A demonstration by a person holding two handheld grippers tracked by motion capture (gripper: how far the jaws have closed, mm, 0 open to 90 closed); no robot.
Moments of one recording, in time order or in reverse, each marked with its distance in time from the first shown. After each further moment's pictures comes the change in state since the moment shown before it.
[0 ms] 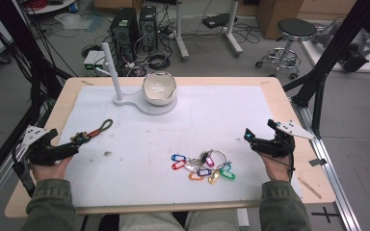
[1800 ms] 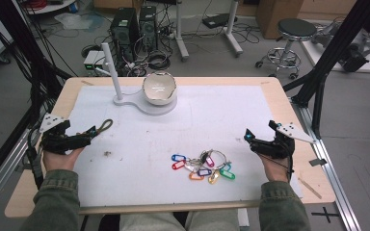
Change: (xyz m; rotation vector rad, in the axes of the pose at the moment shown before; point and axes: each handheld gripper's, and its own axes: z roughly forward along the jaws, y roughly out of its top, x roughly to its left) left arm -0.027 0.029 0.030 0.092 -0.058 0.082; right arm 0.003 -0.005 -0.002 -0.020 -0.030 0.000
